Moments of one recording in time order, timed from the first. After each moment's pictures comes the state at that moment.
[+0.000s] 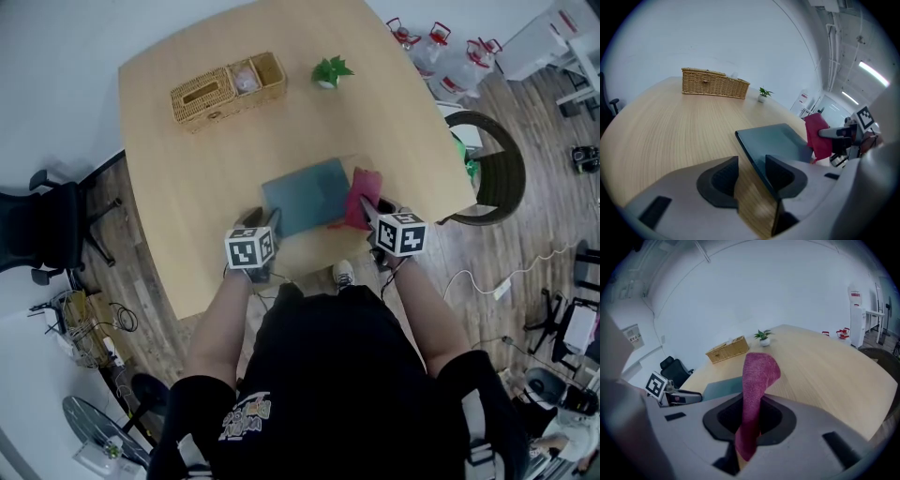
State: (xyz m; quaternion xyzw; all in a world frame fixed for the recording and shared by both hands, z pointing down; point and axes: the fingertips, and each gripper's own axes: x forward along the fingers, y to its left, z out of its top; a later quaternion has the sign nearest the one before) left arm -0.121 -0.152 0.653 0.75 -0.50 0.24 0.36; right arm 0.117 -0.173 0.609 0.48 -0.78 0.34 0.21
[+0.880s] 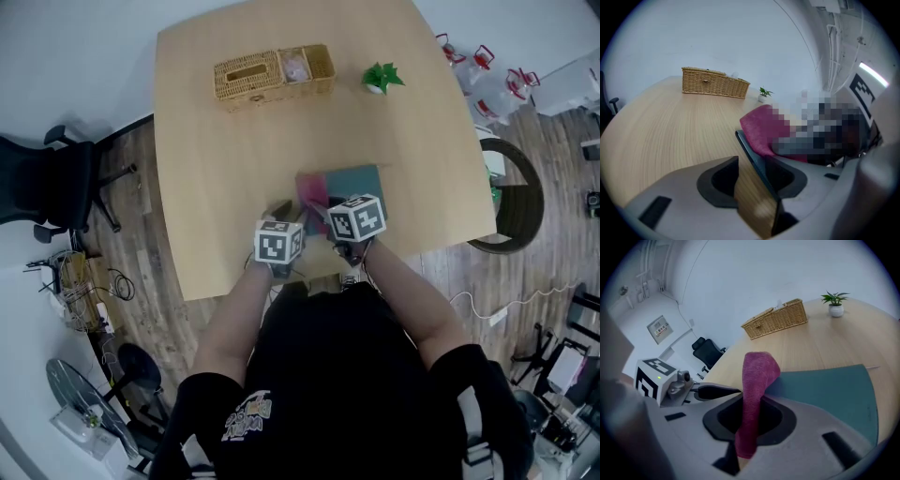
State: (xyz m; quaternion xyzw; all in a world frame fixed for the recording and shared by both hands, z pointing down) left arm -0.121 -0.156 0.654 0.75 -0.49 0.24 0.37; right arm -0.093 -0.170 0.640 0.25 -0.84 0.38 0.29
